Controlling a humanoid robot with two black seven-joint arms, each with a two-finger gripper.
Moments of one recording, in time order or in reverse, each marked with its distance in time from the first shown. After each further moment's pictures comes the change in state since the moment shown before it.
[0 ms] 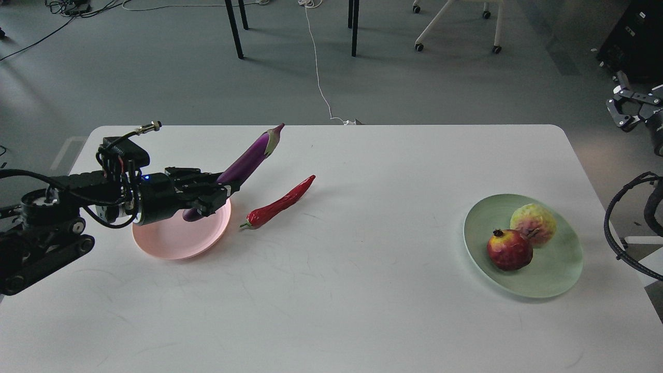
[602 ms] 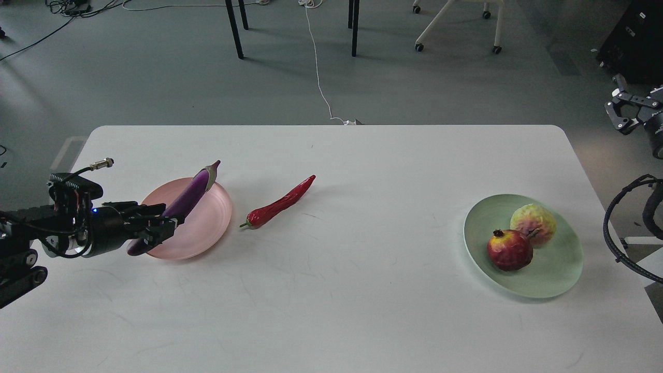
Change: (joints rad) left arm 0.102 0.038 0.004 0.118 0.016 0.002 -0.002; right arm -0.003 0.000 -0.004 0.003 -0.001 0.000 0.003
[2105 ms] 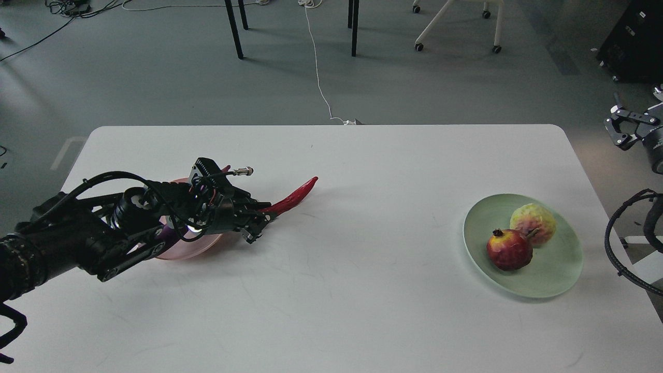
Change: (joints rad) left arm -0.254 -0.444 0.225 0.231 0.264 0.032 0.002; right arm -0.046 -0.002 -0.001 -0.002 -0.006 0.000 0.000
